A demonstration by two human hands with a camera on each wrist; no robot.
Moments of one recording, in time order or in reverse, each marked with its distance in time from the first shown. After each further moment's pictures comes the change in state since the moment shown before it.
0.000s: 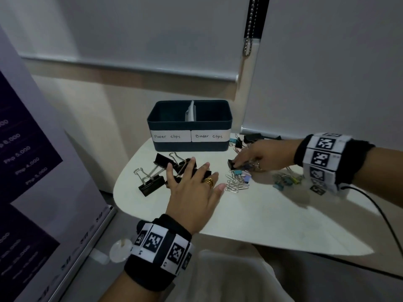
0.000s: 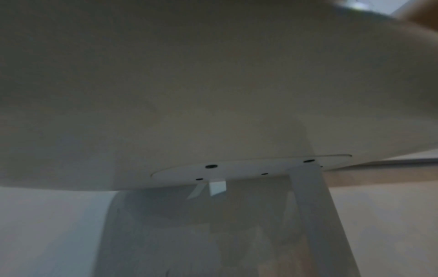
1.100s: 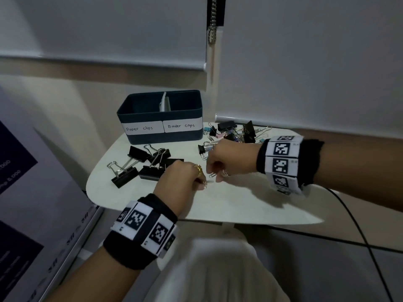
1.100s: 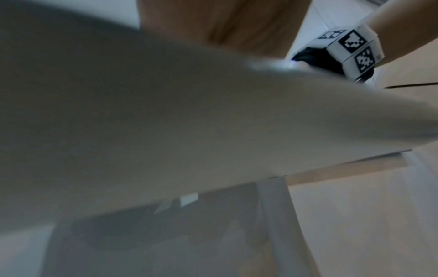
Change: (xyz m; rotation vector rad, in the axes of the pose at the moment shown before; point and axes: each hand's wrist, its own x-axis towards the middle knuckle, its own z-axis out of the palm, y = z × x) left_hand 0.014 0.025 -0.013 -0.163 -0.105 0.196; right_hand -0.021 -0.033 0.028 0.005 0.147 -0.122
